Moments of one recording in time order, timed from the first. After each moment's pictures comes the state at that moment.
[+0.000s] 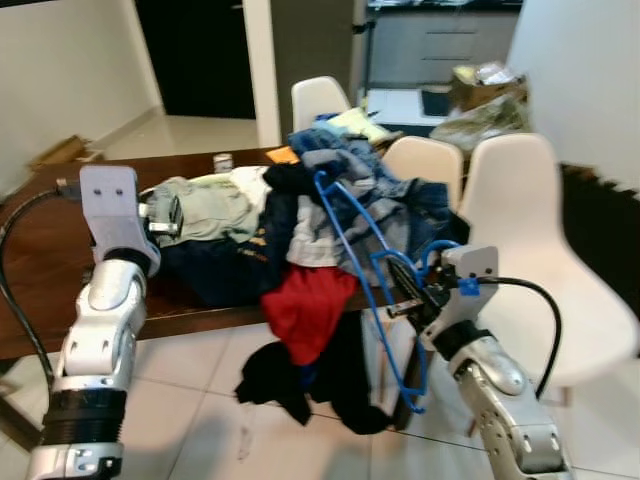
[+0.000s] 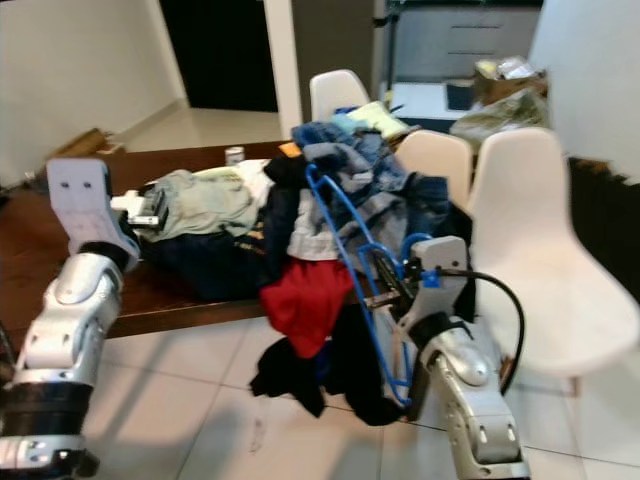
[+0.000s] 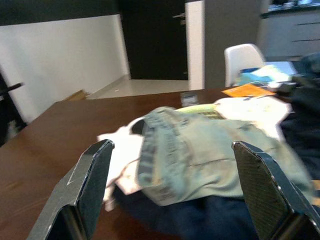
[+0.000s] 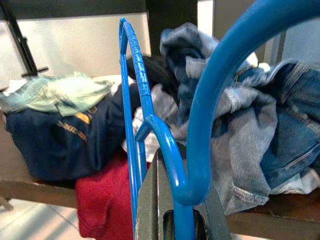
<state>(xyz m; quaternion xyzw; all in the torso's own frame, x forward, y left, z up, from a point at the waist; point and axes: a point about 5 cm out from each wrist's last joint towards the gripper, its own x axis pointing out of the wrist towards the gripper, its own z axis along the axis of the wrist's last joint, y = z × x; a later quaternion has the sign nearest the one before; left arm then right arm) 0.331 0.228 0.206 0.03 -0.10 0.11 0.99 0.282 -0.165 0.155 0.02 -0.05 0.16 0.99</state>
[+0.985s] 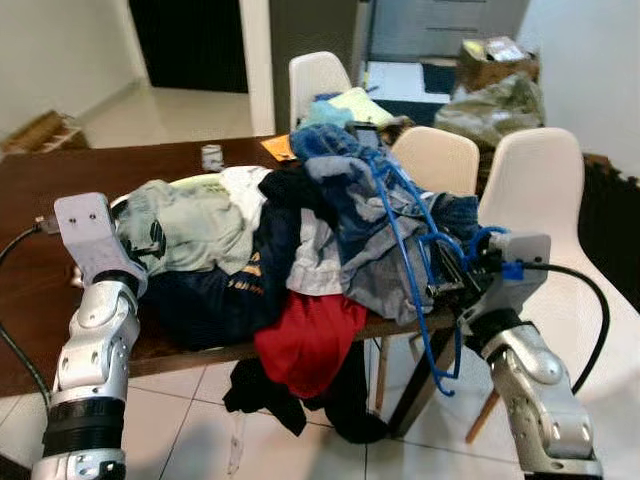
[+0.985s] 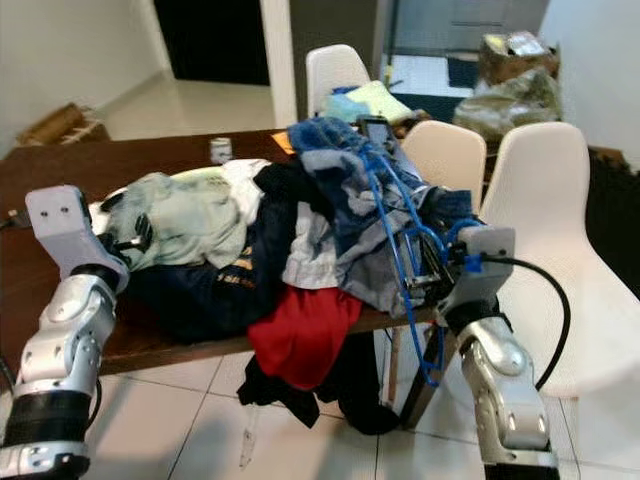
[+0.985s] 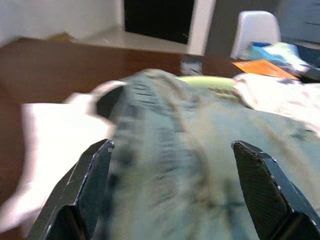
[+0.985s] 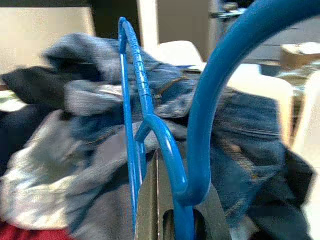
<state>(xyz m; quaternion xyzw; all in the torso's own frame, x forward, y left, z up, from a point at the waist) 0.328 0.243 0.173 -0.06 -0.05 0.15 0.99 0.288 -0.198 0.174 0.01 -0.08 0.09 0.99</state>
